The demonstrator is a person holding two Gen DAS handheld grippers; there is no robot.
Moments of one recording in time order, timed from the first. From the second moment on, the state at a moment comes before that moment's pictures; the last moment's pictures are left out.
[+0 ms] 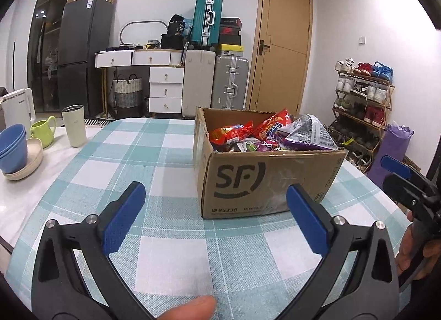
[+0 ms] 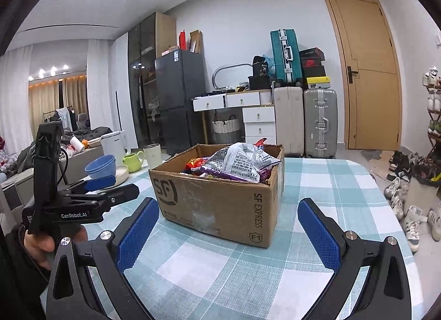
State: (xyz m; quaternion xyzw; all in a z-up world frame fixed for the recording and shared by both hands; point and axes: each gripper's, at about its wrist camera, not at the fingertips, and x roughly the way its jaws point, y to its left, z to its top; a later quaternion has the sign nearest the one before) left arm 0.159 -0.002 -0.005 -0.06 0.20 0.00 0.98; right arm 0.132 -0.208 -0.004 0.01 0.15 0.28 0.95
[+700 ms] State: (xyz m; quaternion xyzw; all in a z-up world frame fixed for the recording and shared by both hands) left arm 0.161 0.001 -0.010 -0.06 0.20 0.00 0.98; right arm 0.132 -0.195 -0.006 -0.01 0.15 0.29 0.95
